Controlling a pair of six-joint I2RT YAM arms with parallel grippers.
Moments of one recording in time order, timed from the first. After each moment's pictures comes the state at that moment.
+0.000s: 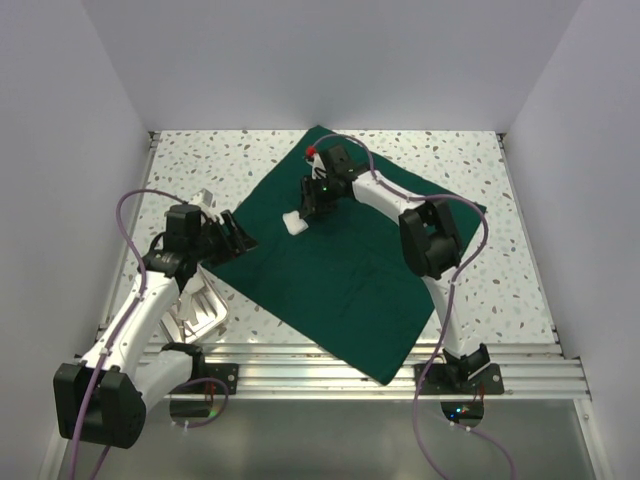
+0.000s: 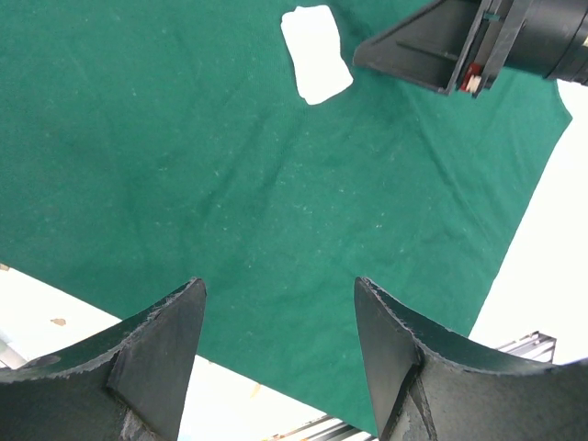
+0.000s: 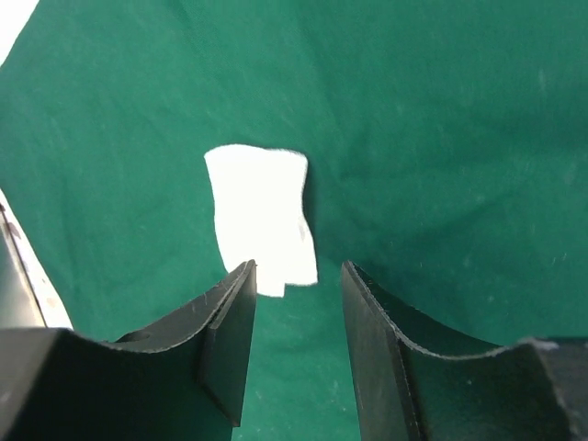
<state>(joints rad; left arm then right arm) -0.14 1.01 0.72 -0.43 0.28 -0.63 0.55 2.34 1.91 -0.51 -0.36 0.32</state>
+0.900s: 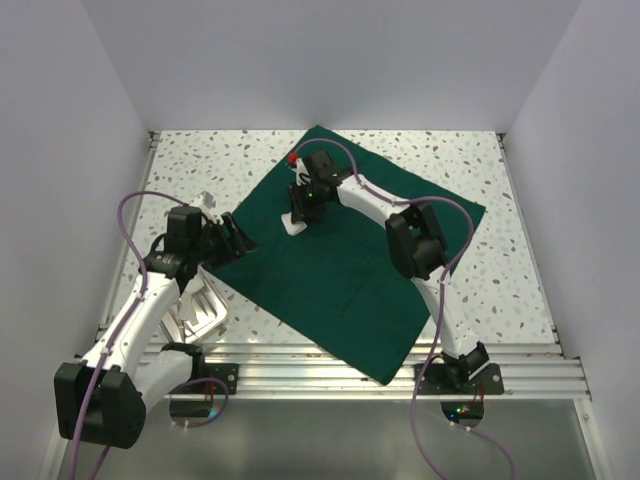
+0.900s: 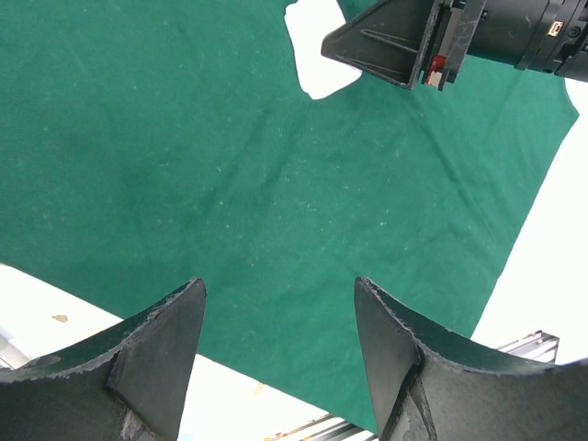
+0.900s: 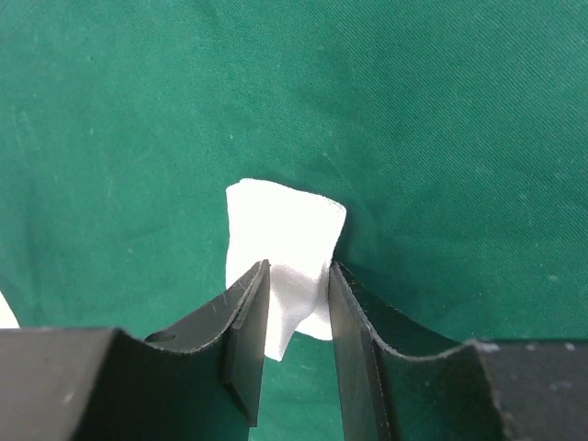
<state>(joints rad) -0.14 1.01 0.70 -0.43 0.28 -0.63 0.62 2.44 2.05 -0.56 -0.30 0.23</state>
